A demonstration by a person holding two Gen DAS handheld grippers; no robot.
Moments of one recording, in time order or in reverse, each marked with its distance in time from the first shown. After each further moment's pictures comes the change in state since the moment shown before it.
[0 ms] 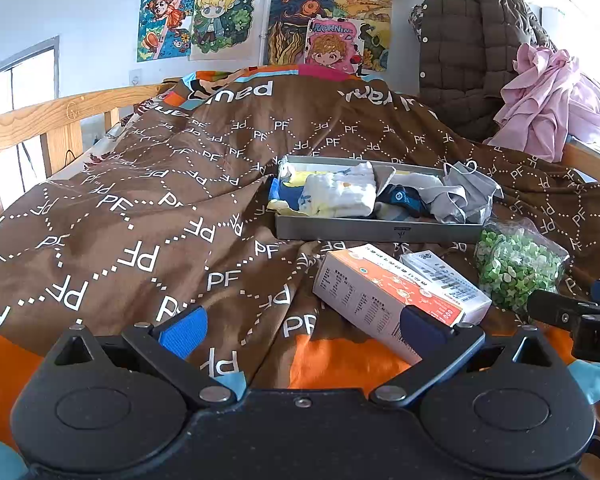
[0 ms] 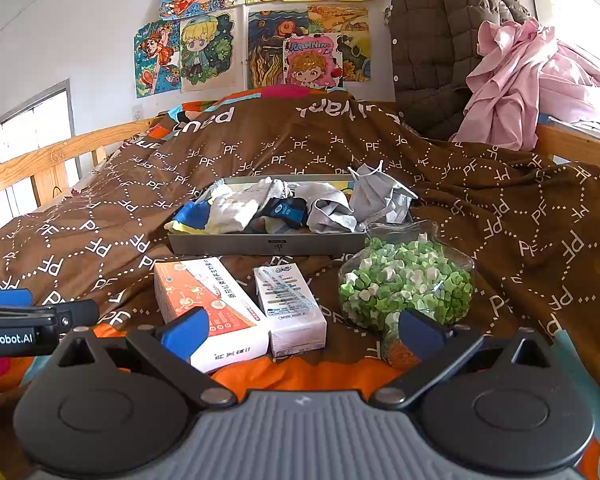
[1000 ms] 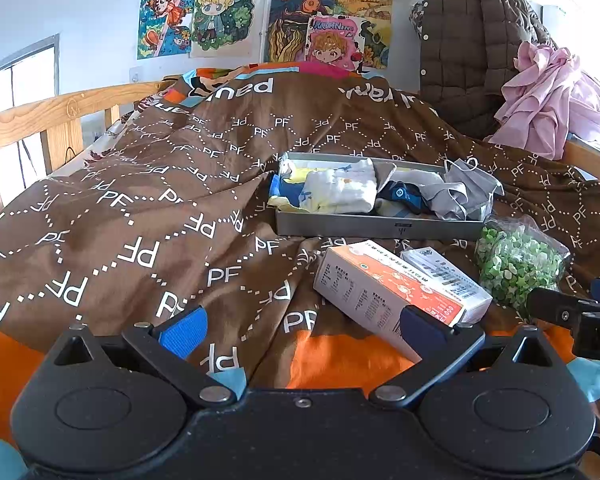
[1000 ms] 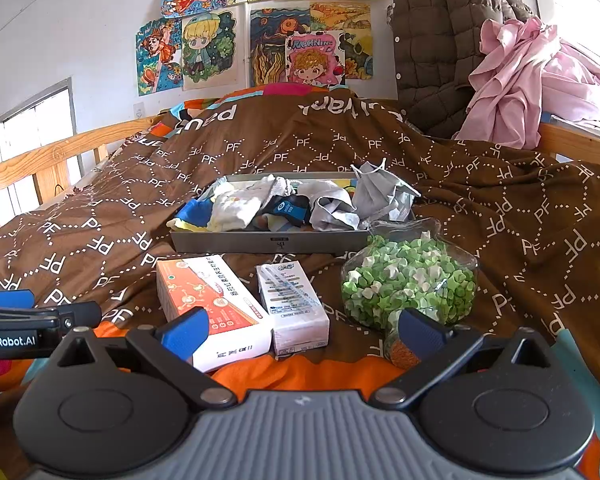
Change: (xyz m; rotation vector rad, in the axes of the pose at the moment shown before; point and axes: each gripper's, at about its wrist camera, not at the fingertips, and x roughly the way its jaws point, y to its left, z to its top) left arm 0.001 0.001 -0.002 0.000 0.005 0.001; right arm 0.000 0.001 0.000 0.000 0.001 -0.001
